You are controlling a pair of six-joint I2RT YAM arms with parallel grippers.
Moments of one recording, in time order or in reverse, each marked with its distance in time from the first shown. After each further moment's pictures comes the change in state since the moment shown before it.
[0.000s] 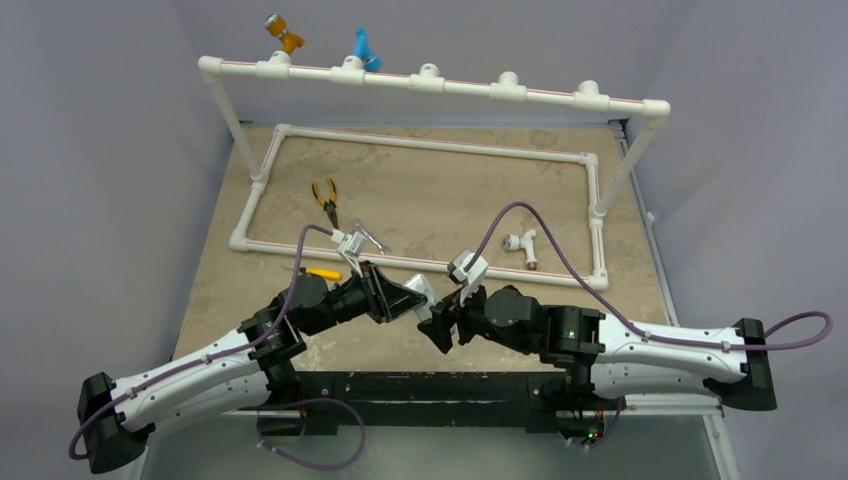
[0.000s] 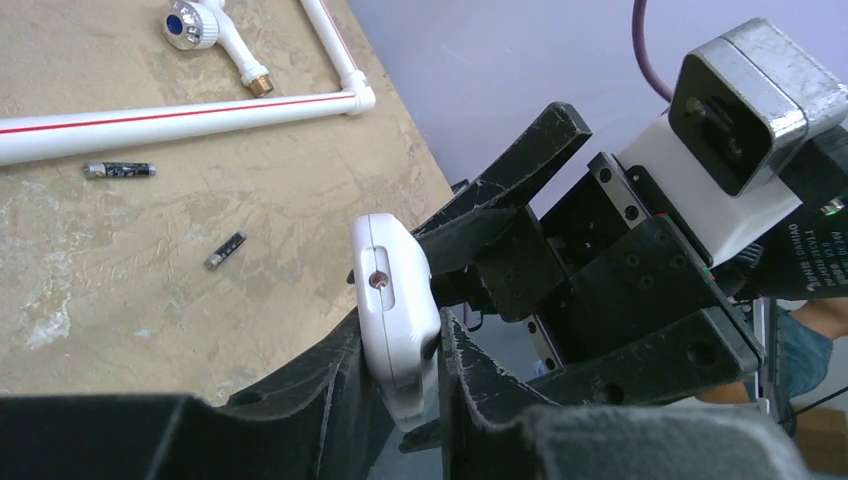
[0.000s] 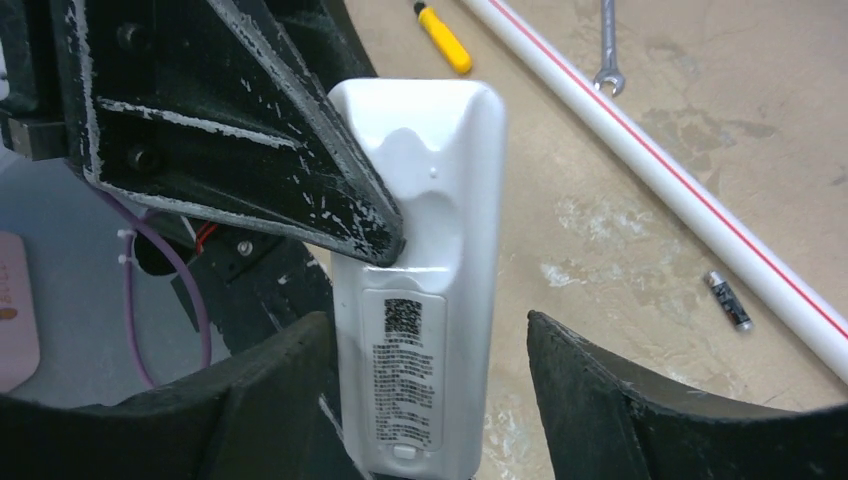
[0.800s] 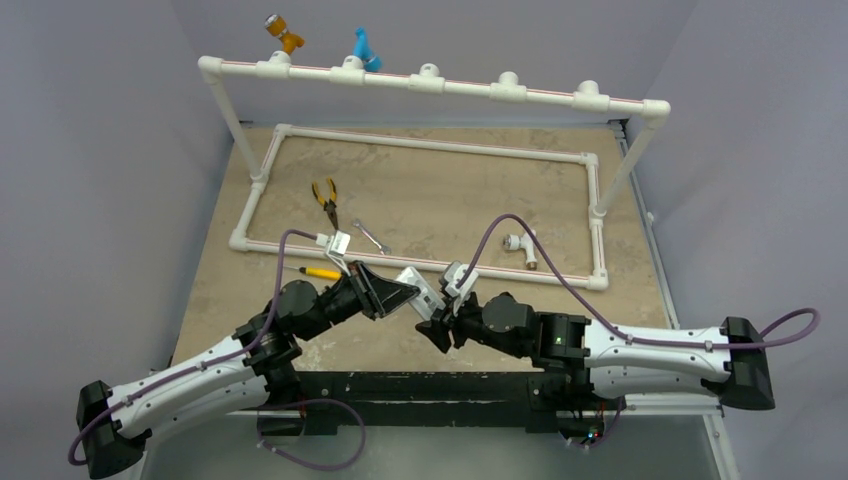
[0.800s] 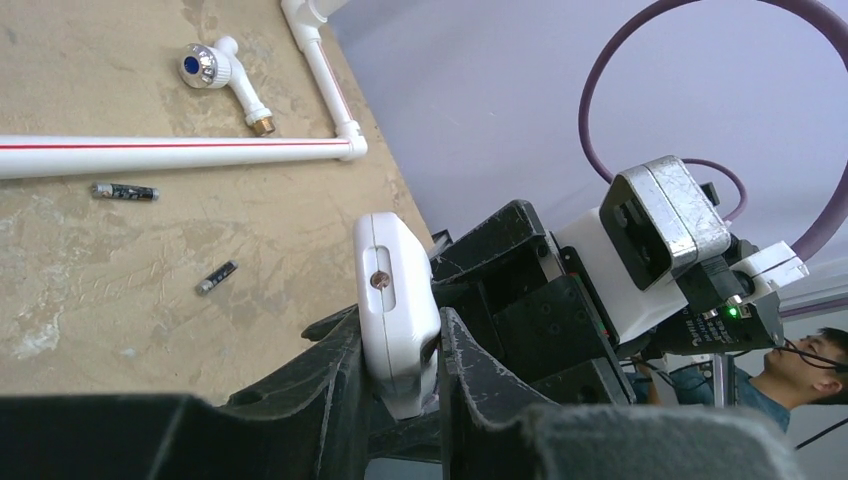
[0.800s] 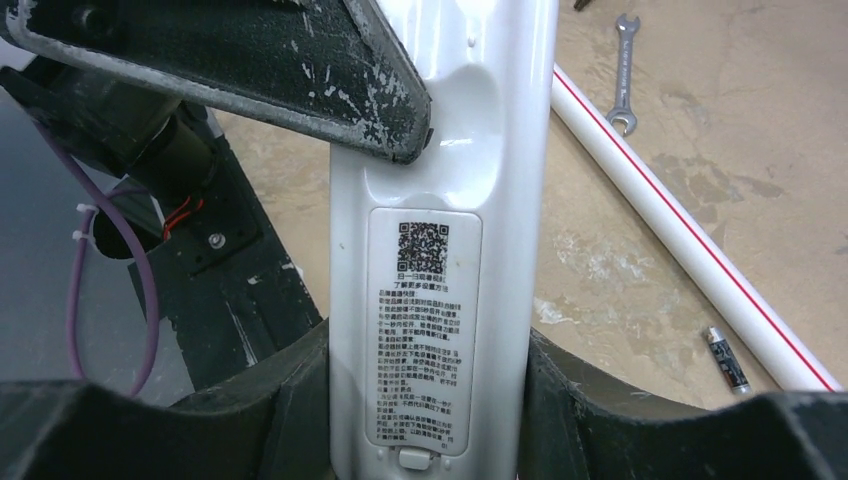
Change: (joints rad) left arm 0.000 -0.089 -0.066 0.052 -0.110 -0.101; right arm -0.001 -0.003 -0.159 0.262 -0.029 -0.158
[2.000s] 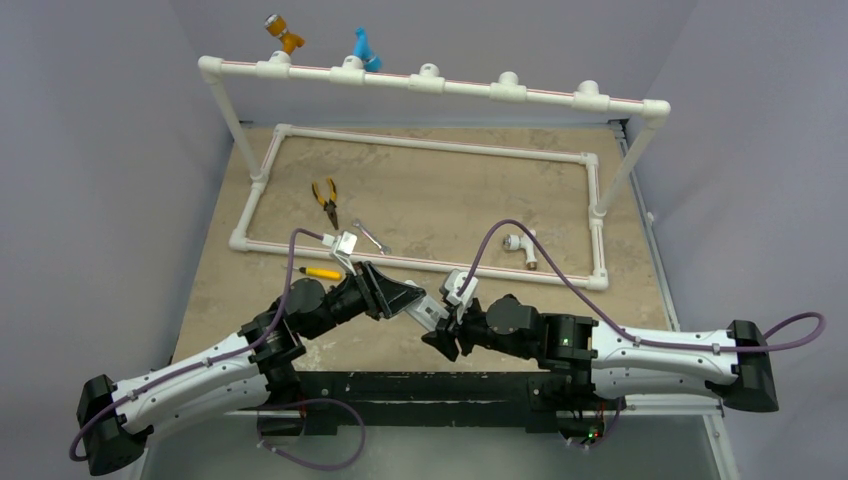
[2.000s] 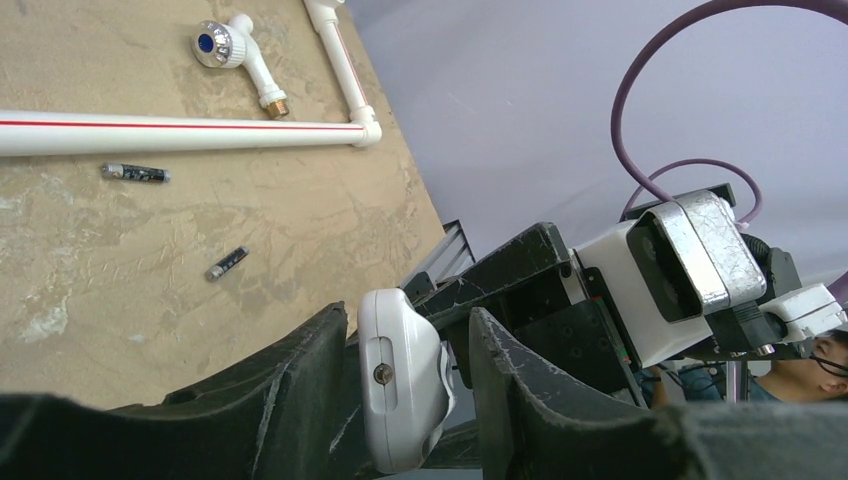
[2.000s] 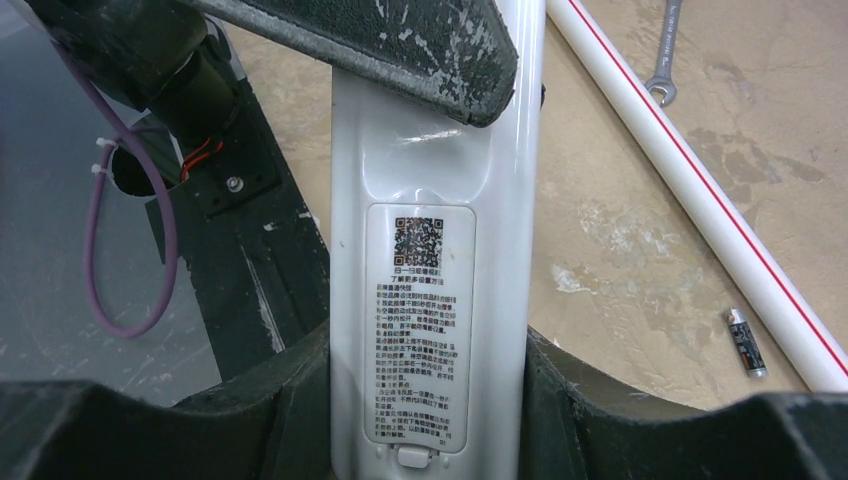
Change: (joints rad) left arm -0.001 0.043 0.000 0.002 0.001 -0.007; right arm 0.000 -0.048 -0.010 -0.081 -0.085 -0.027
